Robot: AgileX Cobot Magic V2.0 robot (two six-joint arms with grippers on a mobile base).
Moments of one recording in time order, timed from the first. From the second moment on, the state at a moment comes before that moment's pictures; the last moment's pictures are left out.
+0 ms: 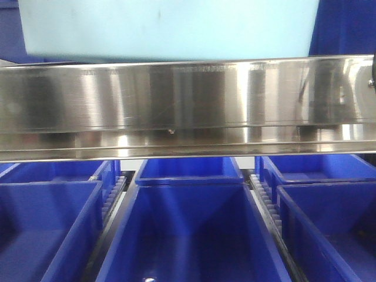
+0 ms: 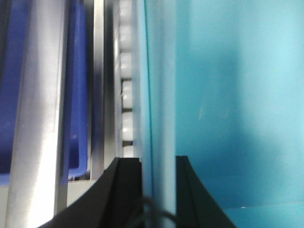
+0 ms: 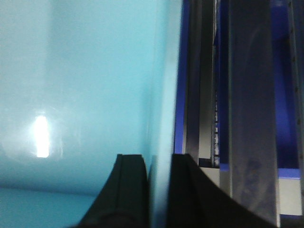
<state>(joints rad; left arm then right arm) -0.31 1.61 -1.73 0.08 1.18 -0.34 0.30 1.63 -1.76 -0.03 1.26 0.31</state>
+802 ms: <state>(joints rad) -0.31 1.57 -1.91 0.13 0.93 -0.32 0.30 1.61 -2.06 -0.12 1.10 0.25</state>
